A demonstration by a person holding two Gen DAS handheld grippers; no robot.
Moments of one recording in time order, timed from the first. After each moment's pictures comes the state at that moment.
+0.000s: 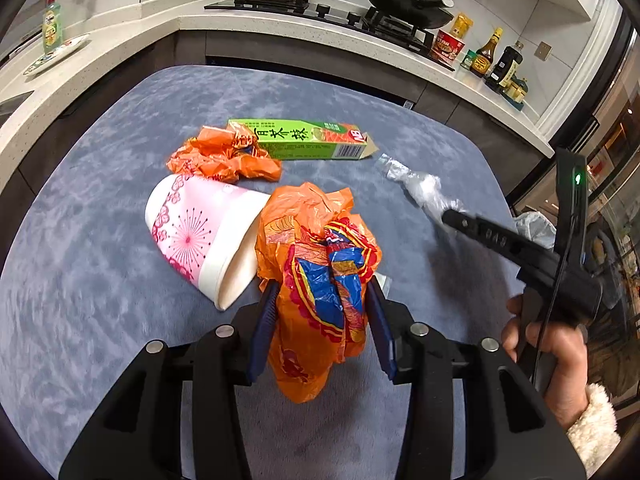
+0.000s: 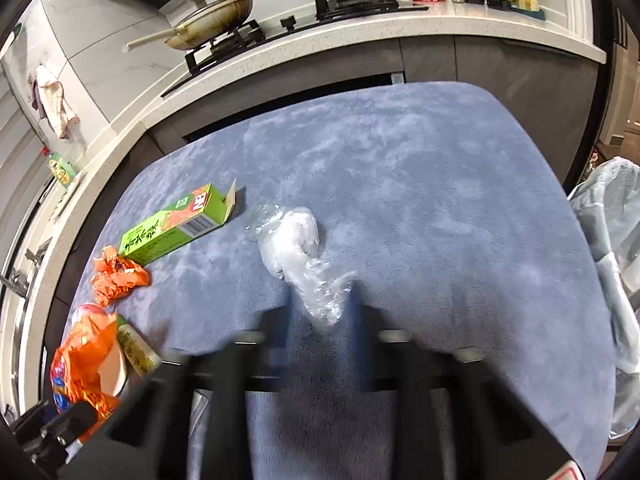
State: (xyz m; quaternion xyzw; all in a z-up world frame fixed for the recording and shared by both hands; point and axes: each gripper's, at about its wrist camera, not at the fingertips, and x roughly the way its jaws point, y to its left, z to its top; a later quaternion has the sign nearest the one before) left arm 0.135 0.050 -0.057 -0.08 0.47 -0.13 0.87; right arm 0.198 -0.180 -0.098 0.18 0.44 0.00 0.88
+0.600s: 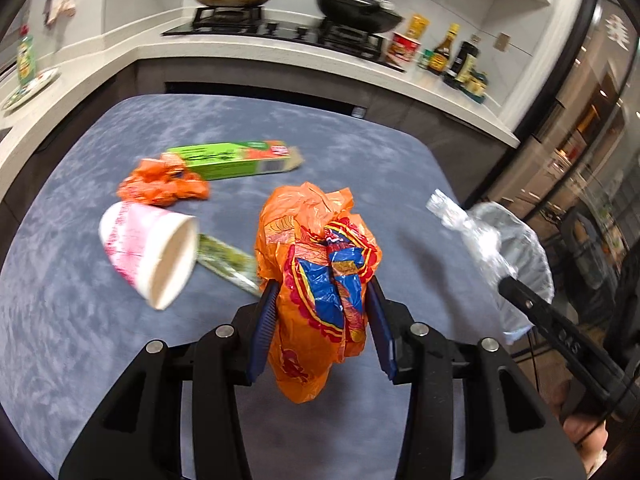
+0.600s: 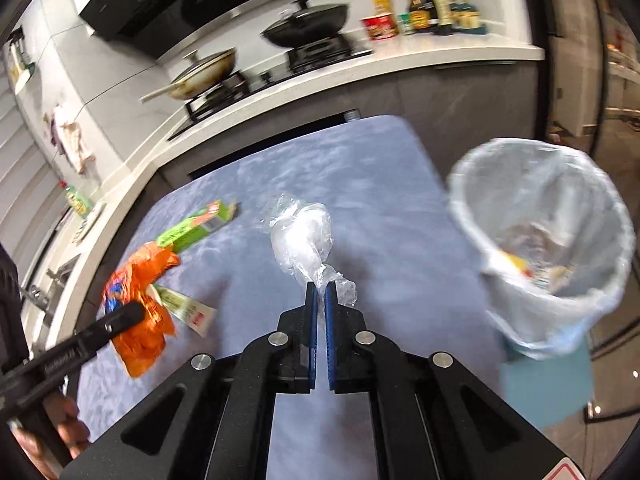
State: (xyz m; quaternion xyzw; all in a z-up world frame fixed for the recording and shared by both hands) left arm 0.104 -0.012 -0.025 -0.05 0.44 -0.18 0.88; right arm 0.044 -0.240 -0.033 0.21 0.38 -0.04 0.90
